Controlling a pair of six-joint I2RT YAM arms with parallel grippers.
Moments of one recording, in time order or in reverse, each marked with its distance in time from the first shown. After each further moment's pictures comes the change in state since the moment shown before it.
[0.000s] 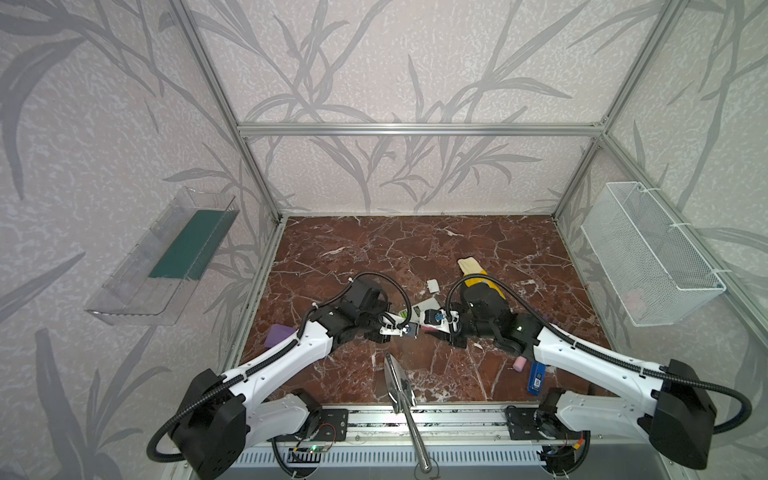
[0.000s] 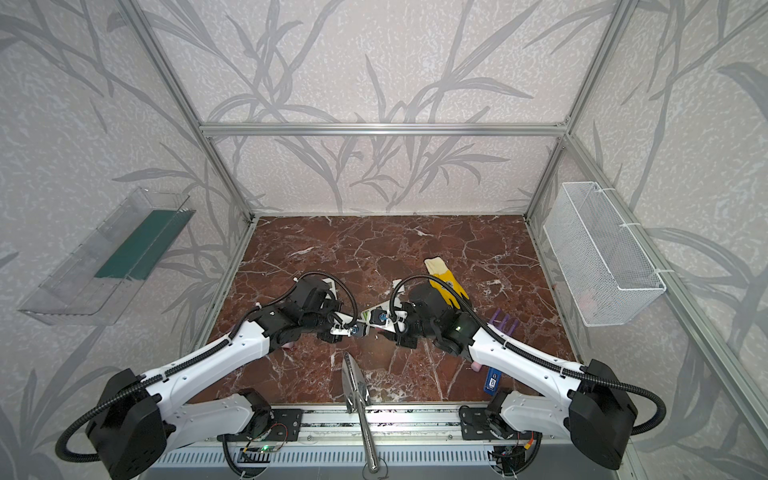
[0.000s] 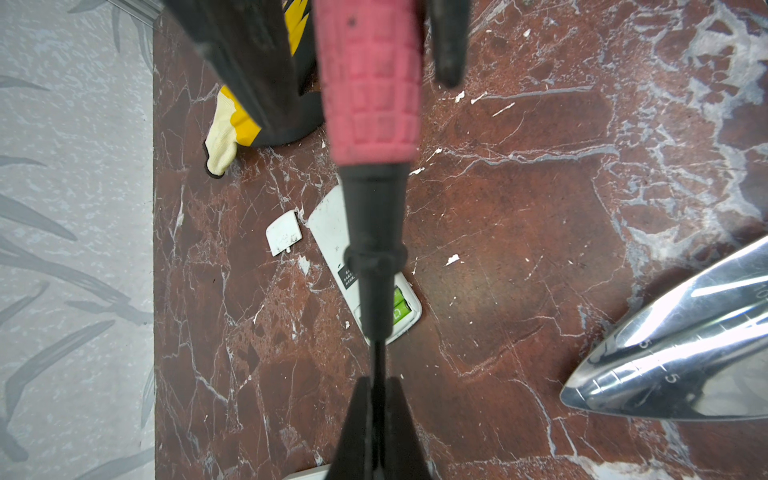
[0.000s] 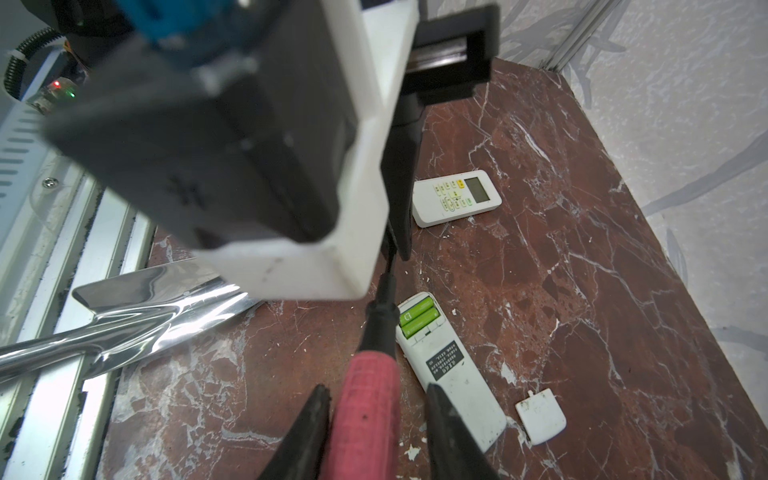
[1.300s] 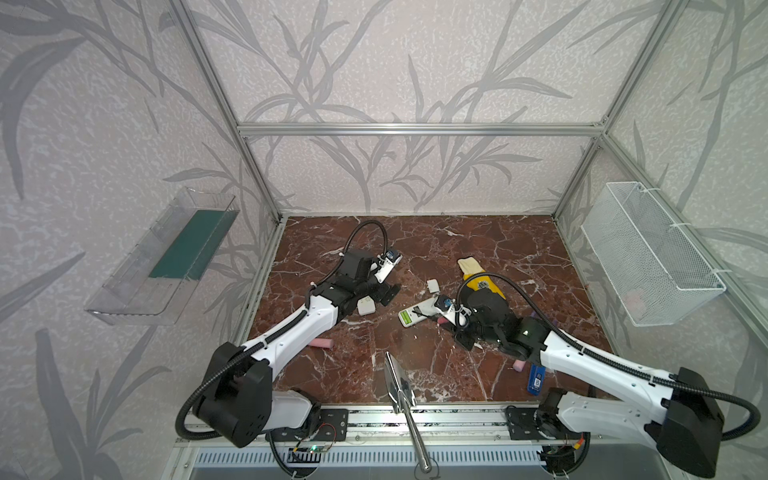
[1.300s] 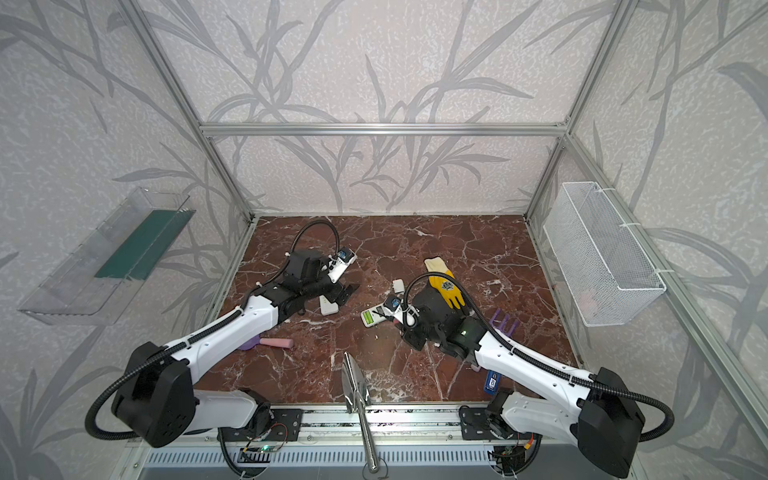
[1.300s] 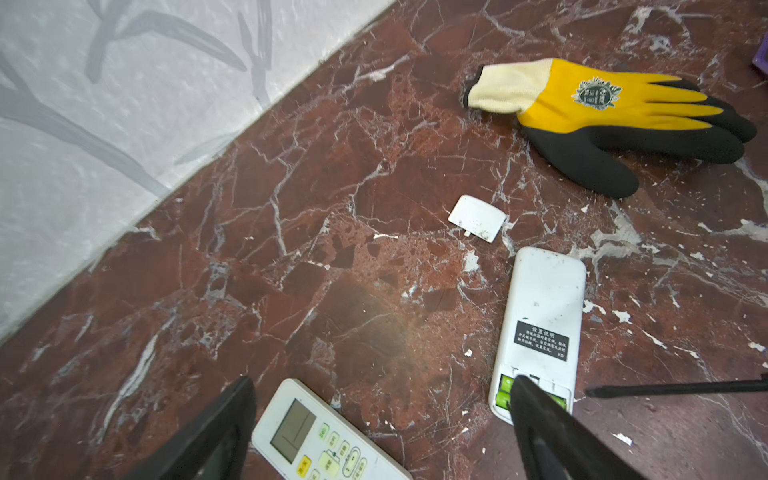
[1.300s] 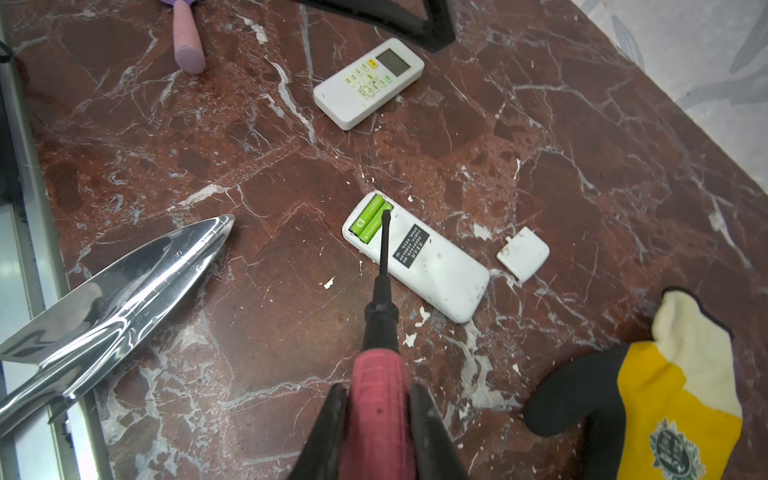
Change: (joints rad) left arm 0.164 0.224 0.187 0.188 -0.180 -0.884; right arm 0.001 -0.068 -0.030 -0.155 0.286 0.399
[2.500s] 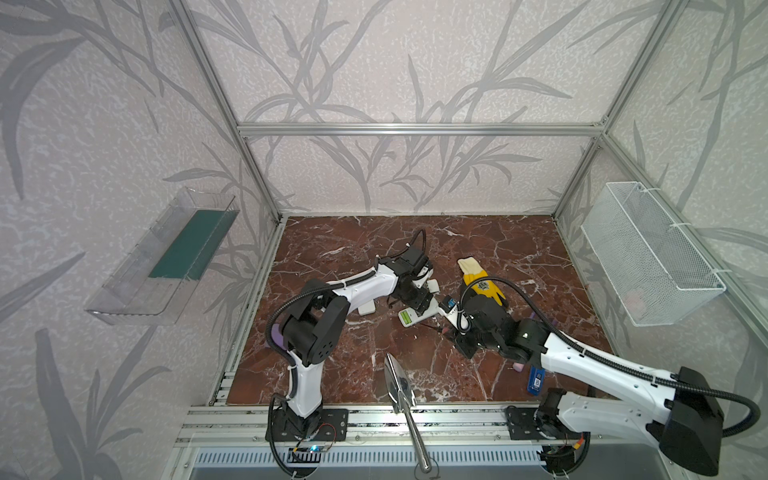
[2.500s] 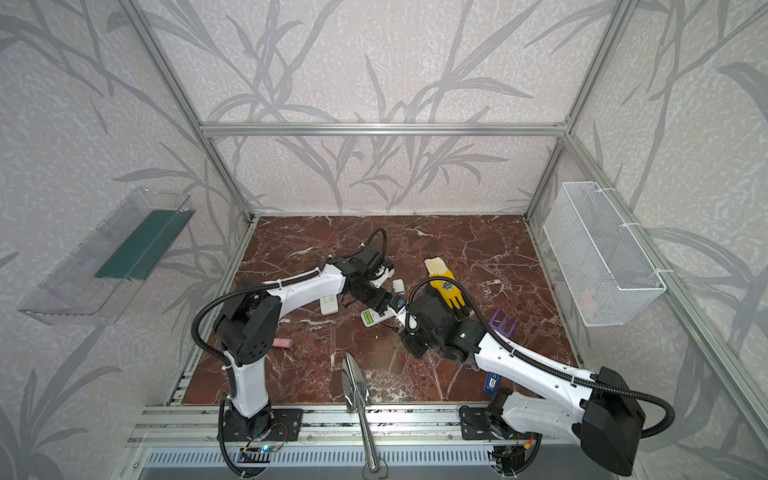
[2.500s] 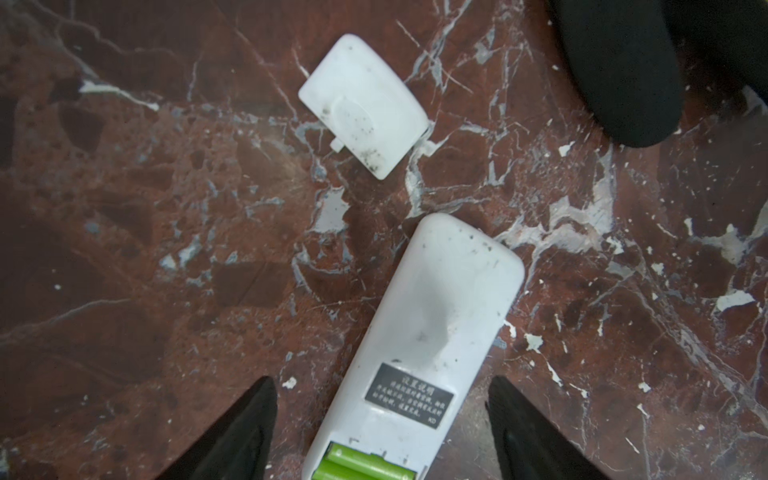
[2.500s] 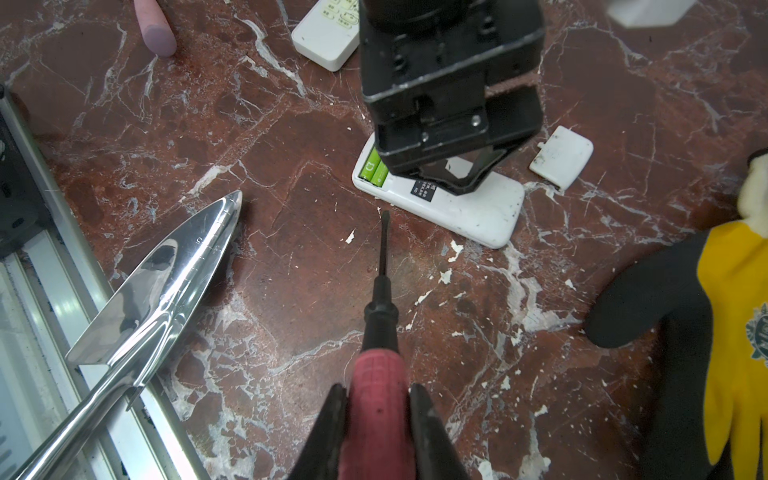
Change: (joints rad) left arm -0.215 0.563 0.497 -0.451 0.012 -0.351; right arm 0.048 0.003 0.008 -0.108 0.017 0.211
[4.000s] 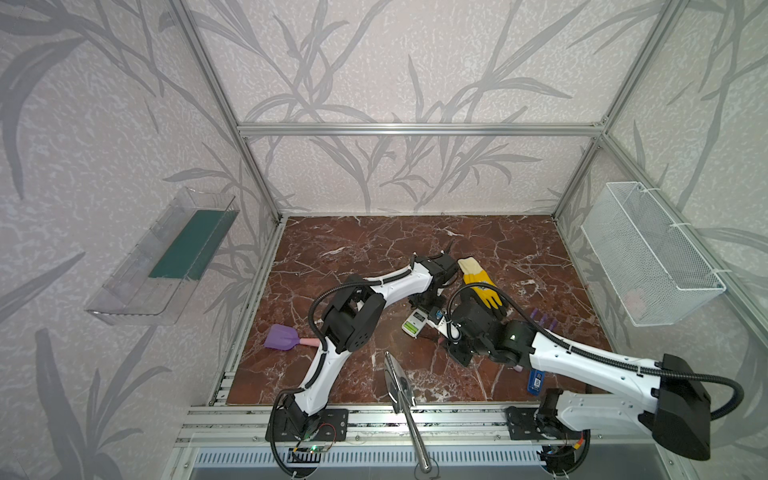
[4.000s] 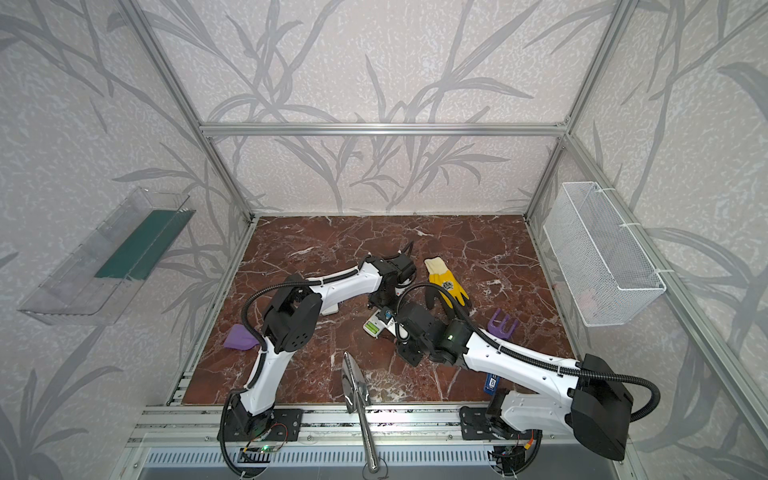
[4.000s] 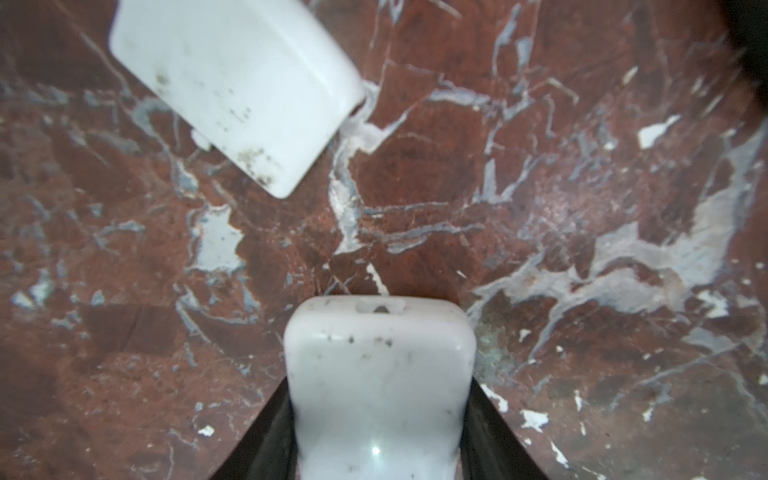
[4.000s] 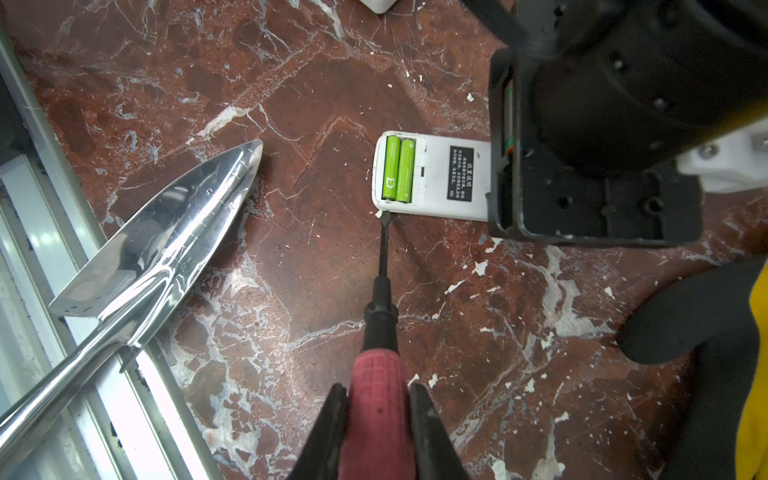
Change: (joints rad) left arm -0.124 0.275 0.334 -0.330 -0.175 -0.131; right arm 0.092 0.083 0.042 -0.052 0.055 -0.060
